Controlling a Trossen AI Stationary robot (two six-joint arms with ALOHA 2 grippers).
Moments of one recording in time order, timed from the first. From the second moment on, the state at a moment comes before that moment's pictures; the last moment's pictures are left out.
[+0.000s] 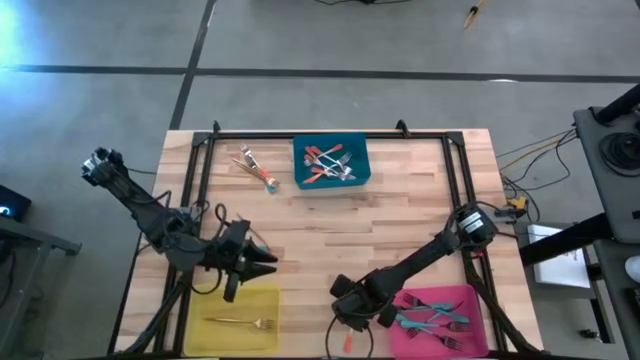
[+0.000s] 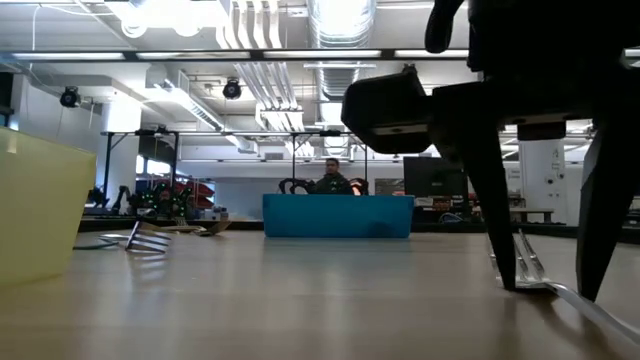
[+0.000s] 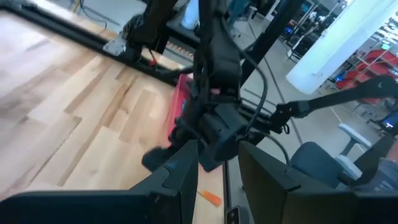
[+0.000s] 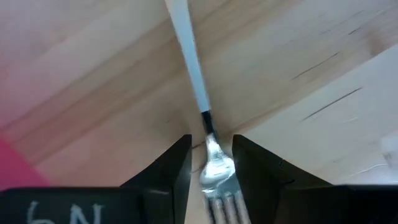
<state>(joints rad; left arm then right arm) -0.68 1.11 1.00 -0.20 -0.55 -0.70 0.52 2.12 1.53 -0.76 -0.08 -0.51</state>
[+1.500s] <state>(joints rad) -0.75 0.88 1.05 -0.51 -0.60 -0.55 0.03 1.88 1.64 -0.75 0.04 -0.13</state>
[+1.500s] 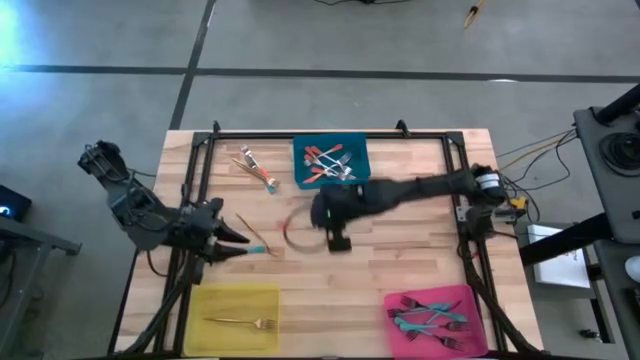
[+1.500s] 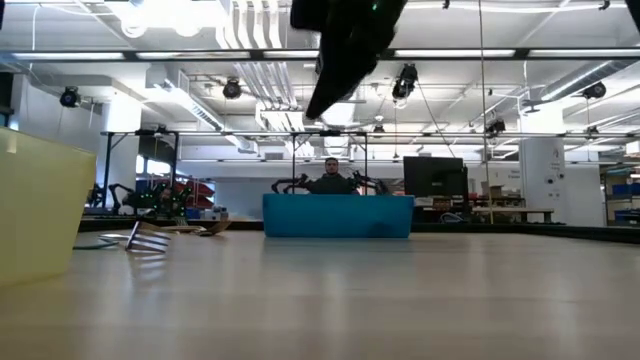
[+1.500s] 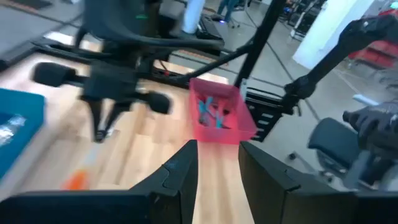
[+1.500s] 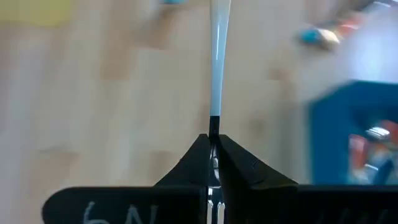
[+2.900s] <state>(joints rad) -0.74 0.83 0.99 -1.31 -0.48 -1.46 -0.58 1.91 1.63 -0.83 -0.50 0.01</state>
